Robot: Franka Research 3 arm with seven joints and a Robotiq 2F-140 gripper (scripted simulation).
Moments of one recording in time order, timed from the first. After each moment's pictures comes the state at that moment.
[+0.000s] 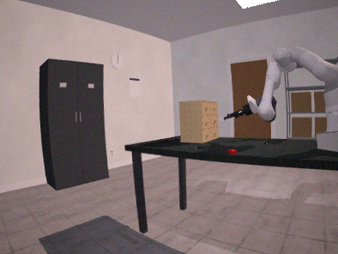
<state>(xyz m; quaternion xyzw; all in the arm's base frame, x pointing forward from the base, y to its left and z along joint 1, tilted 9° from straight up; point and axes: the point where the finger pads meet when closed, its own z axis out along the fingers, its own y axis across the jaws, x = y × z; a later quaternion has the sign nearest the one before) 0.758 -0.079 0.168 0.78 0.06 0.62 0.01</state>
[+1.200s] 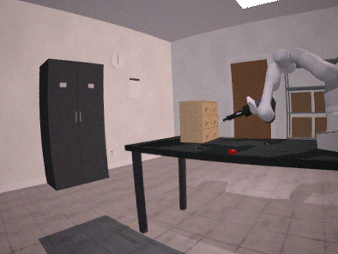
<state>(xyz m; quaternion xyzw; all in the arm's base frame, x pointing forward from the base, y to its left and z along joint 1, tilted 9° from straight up) 0.763 -0.080 0.165 0.78 0.06 0.62 0.01</state>
